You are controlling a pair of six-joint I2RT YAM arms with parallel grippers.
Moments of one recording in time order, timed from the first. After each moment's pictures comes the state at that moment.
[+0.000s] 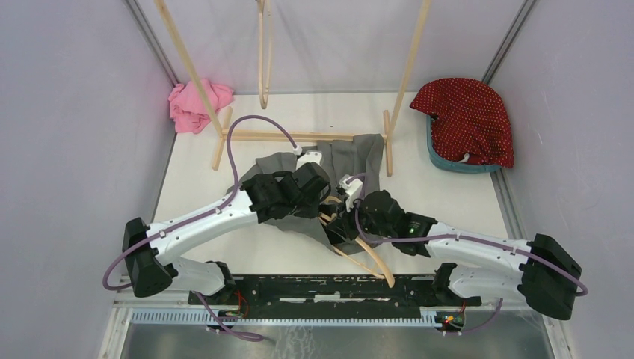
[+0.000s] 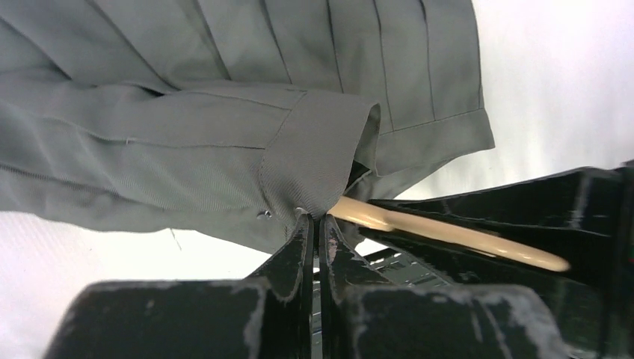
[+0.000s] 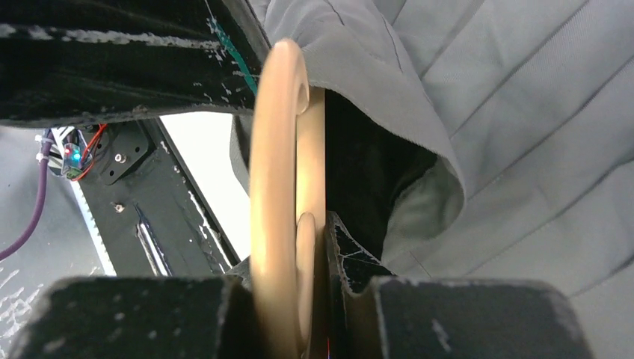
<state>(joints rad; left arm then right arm) -1.04 1.33 1.21 -0.87 -0.32 -0.76 1.02 1.10 0.58 0.07 -0.08 0.31</state>
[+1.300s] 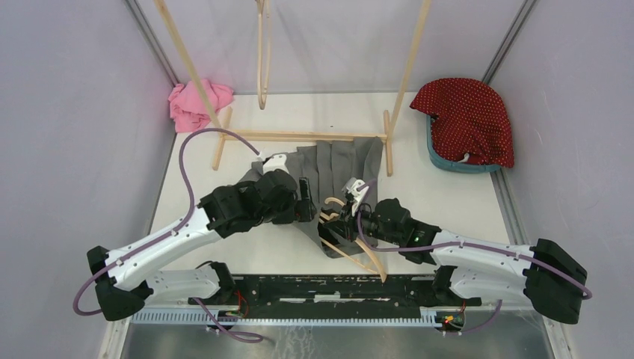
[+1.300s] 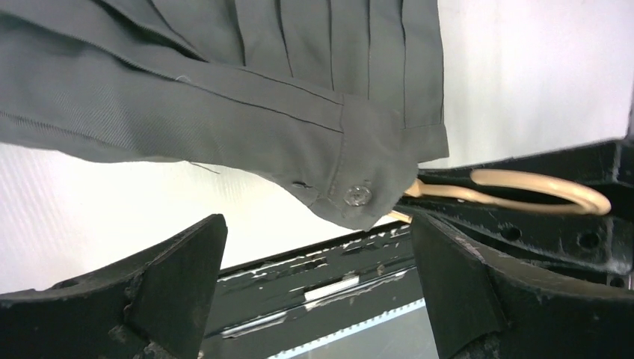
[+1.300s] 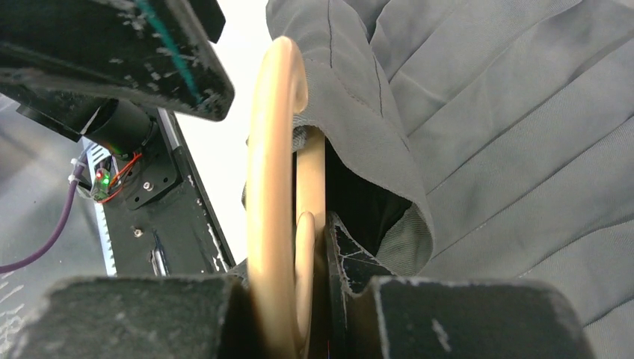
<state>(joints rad) -1.02 1.08 1.14 -0.93 -0.31 -0.86 1.03 1.06 0.46 0.37 -0.10 0.28</state>
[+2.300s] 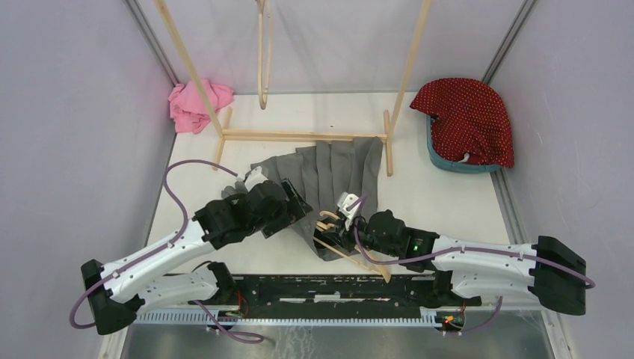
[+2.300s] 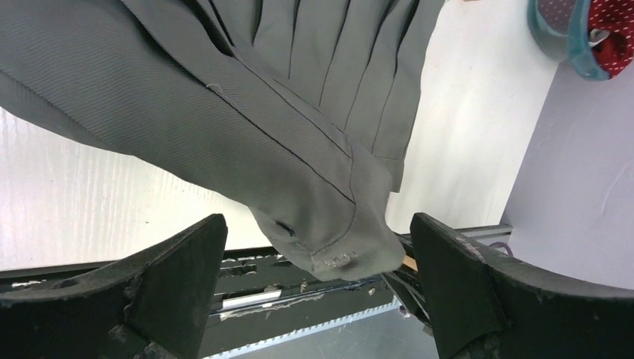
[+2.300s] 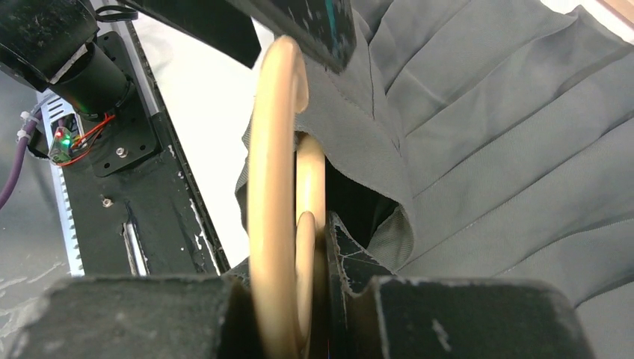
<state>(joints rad) -0.97 0.92 0.90 -0.81 -0.30 -1.29 1.19 1.04 0.47 0.30 0.08 0.14</state>
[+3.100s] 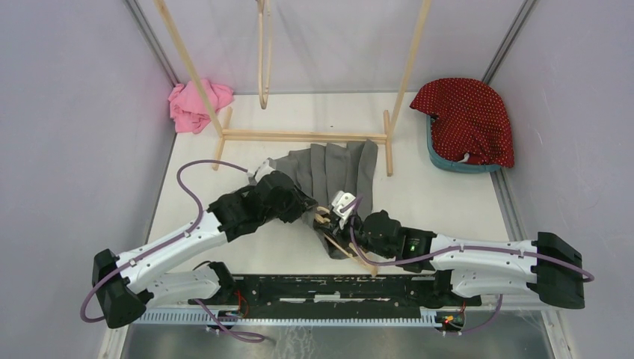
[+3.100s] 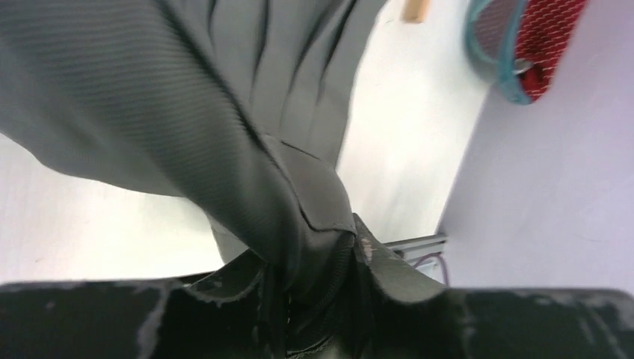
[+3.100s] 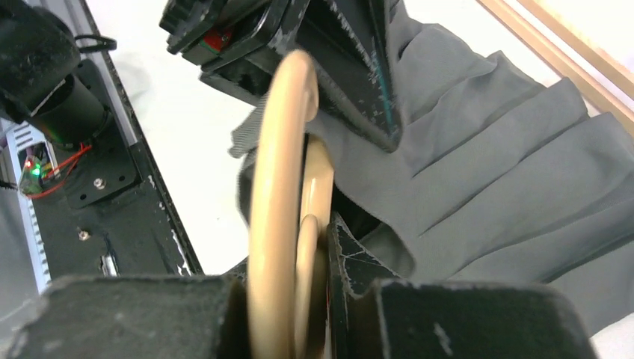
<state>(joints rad) -0.93 1.04 0.88 -0.63 -0.23 -1.33 1.26 1.06 0.55 0.27 0.20 0.06</state>
